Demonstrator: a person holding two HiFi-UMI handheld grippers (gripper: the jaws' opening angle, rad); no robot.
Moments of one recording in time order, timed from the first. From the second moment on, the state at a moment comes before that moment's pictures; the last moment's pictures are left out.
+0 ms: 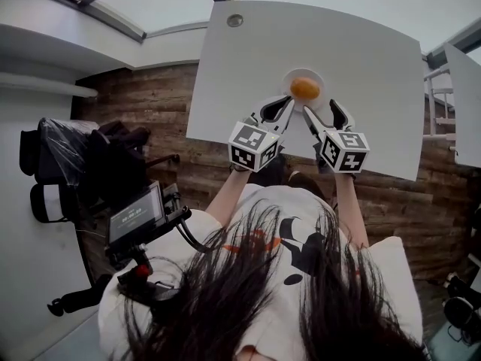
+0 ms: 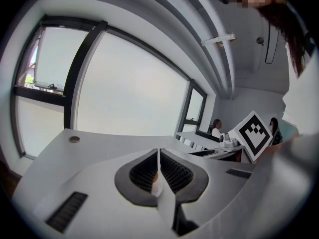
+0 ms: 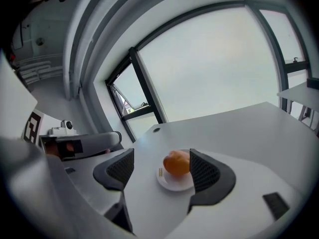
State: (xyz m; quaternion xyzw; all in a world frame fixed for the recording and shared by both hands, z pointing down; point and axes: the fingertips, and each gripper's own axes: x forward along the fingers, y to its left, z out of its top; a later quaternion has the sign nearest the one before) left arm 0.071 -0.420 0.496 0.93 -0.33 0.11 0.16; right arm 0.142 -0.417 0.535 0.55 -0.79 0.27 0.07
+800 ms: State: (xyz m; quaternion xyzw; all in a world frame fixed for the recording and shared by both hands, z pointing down) left arm 0.075 -0.322 0.496 0.91 -0.37 0.11 0.16; right arm 0.128 -0.334 0.523 0.52 -0.80 0.29 0.05
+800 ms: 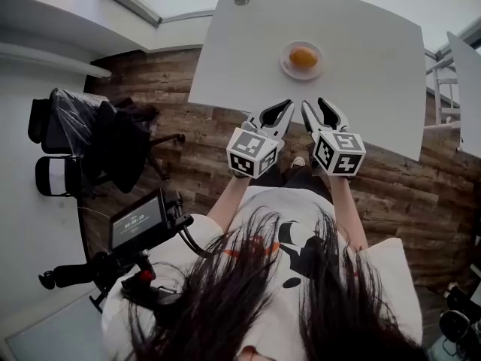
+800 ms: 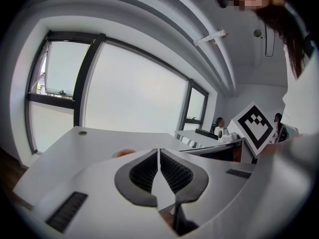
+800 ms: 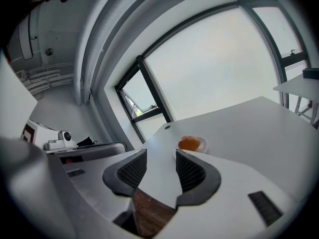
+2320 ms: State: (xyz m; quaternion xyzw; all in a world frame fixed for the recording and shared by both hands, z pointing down) left arm -0.070 -0.088 0.472 0.94 -0.31 0.08 0.13; right arm 0.001 -0.104 0.489 0.59 -0.76 0.27 0.00
